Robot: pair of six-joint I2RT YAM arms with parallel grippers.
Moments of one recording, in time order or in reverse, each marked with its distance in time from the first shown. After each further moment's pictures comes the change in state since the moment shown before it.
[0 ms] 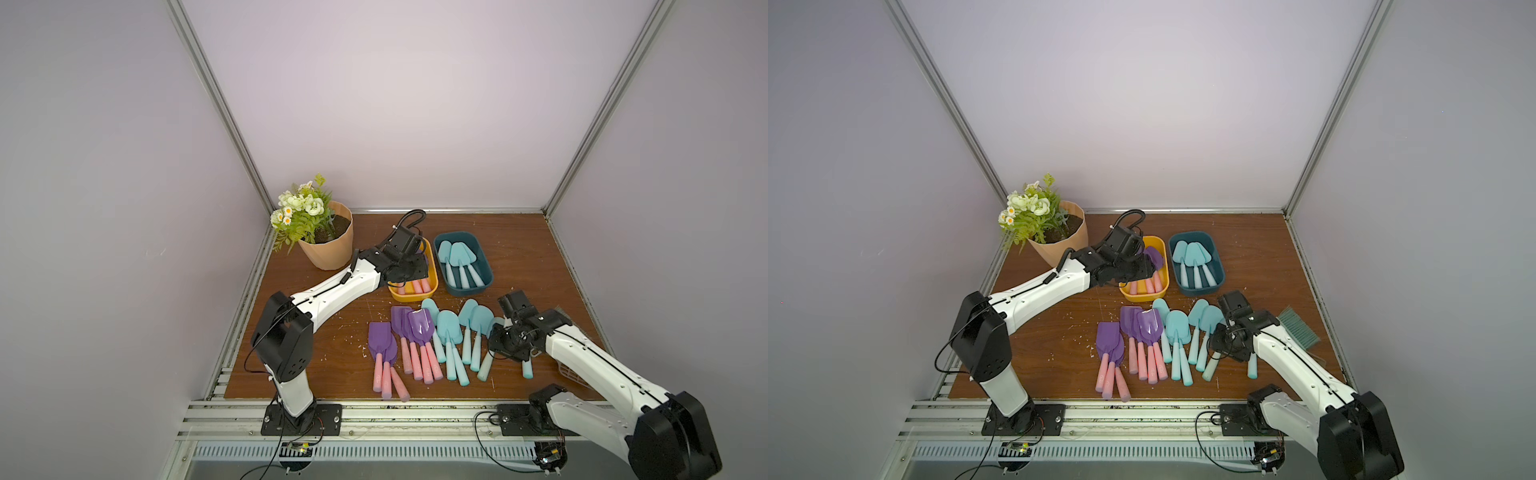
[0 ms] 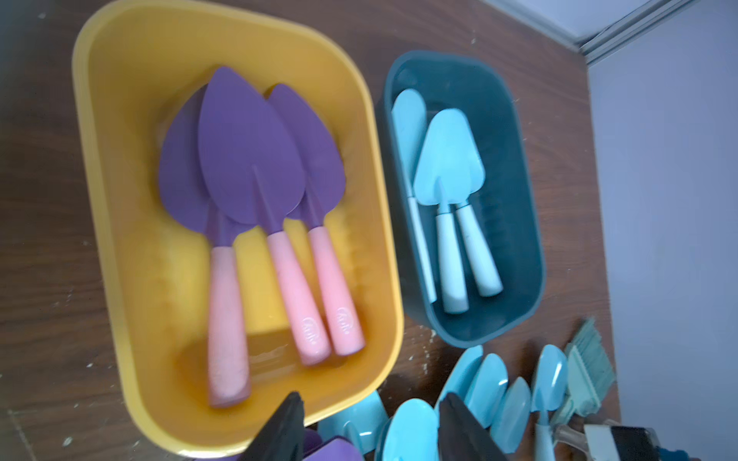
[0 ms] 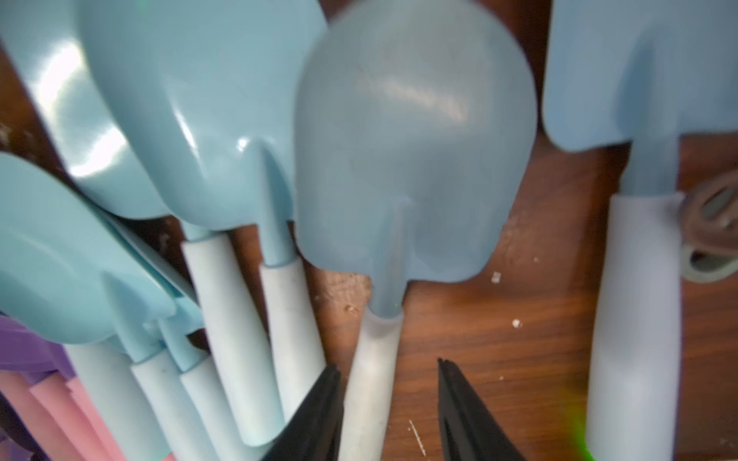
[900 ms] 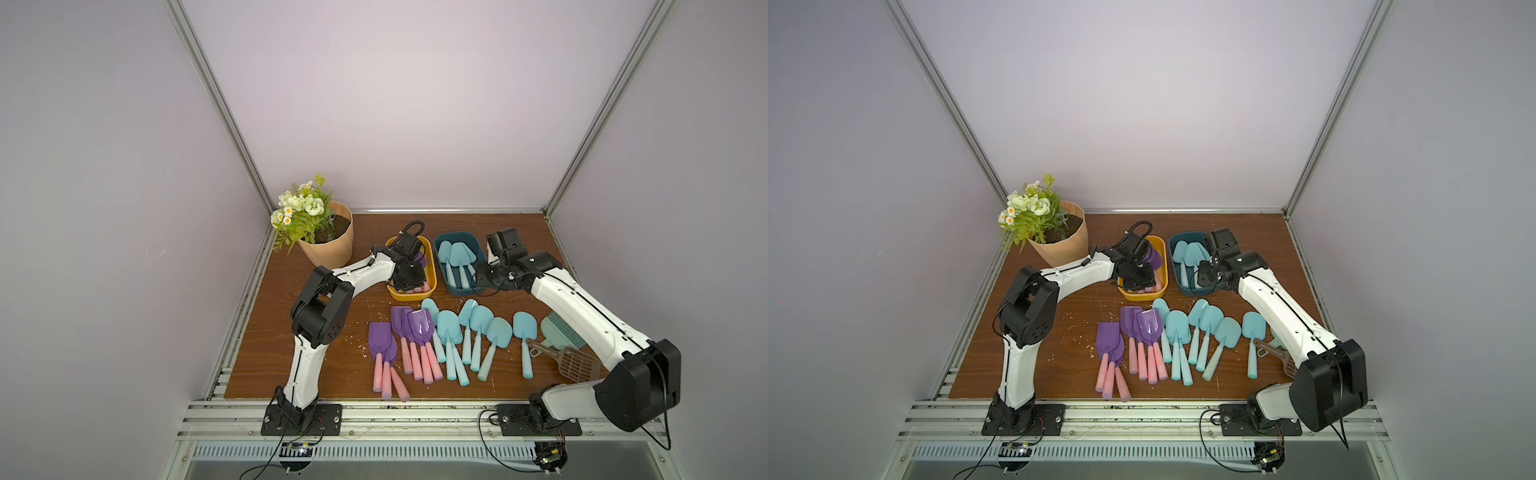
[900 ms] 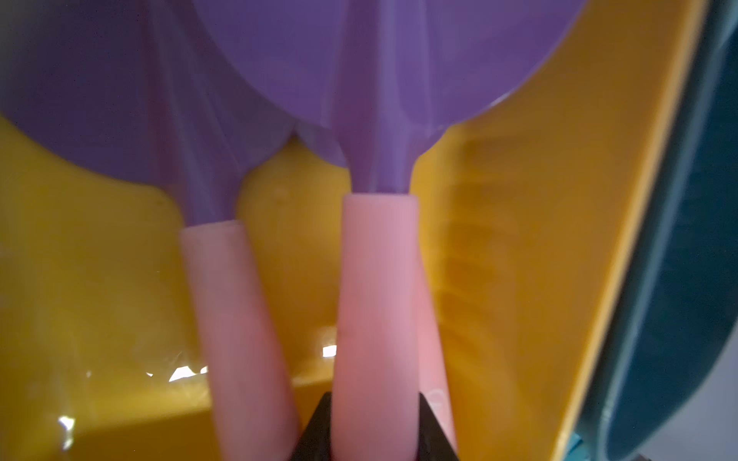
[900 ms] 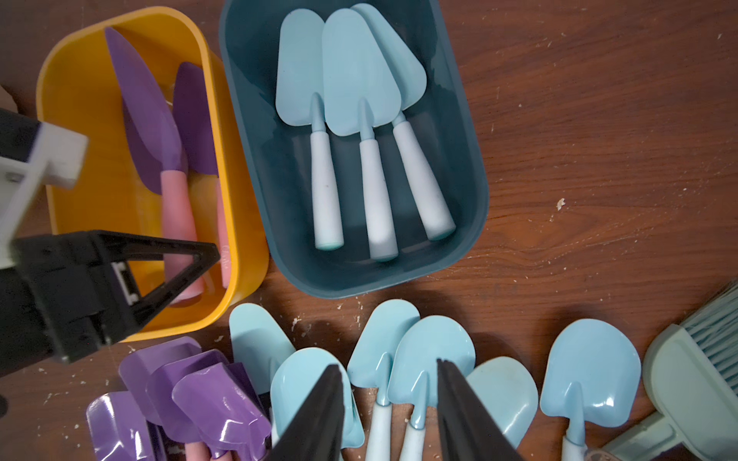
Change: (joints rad) left arm 0.073 0.348 0.133 -0.024 0.217 -0.080; right arm 0.001 0.343 0.637 0.030 0.196 -0.303
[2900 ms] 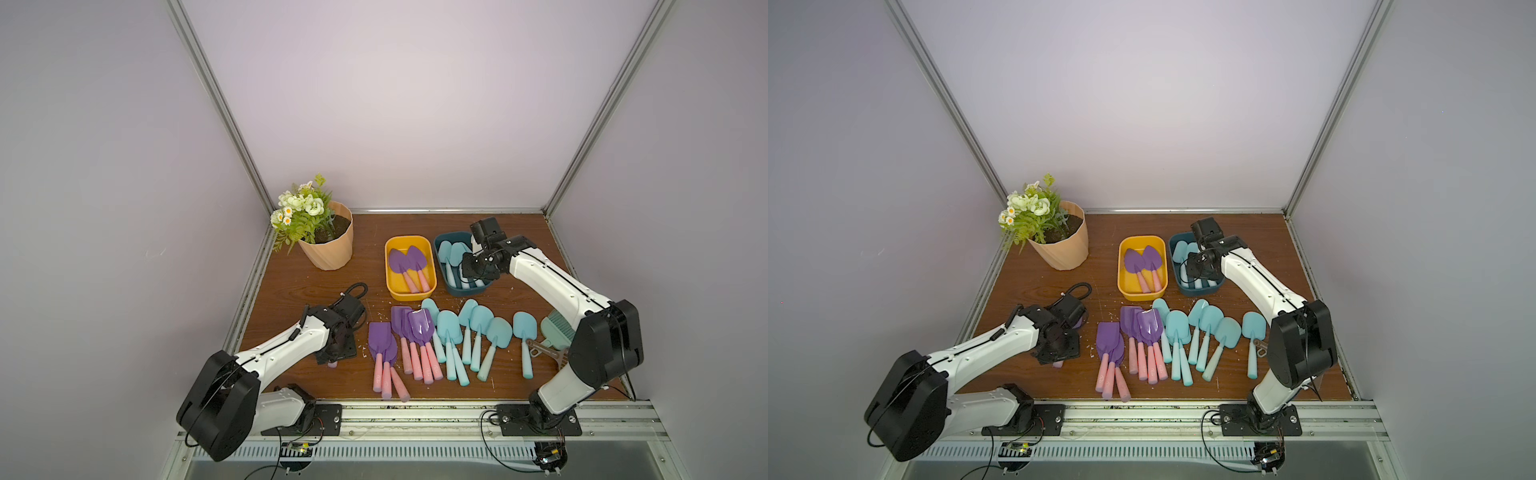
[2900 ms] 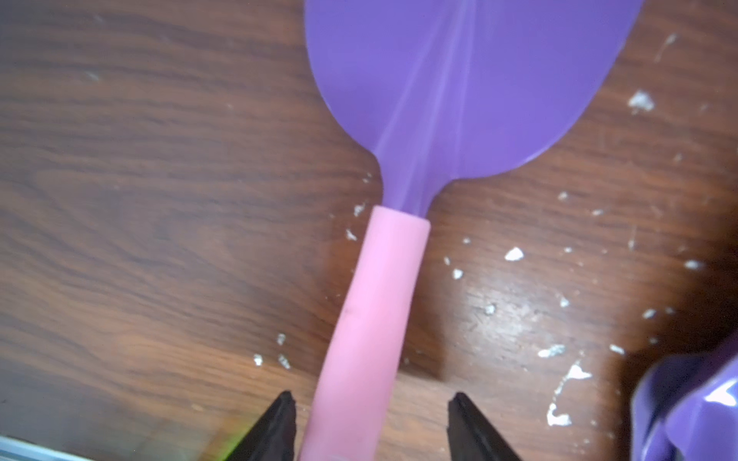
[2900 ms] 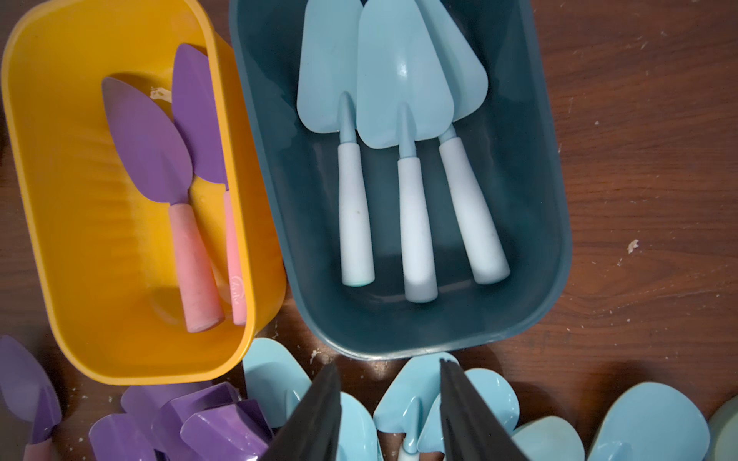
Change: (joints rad) left arm 0.080 -0.834 -0.907 -0.353 -0.321 0.045; right arm 0.002 0.241 0.154 0.011 -0.066 -0.026
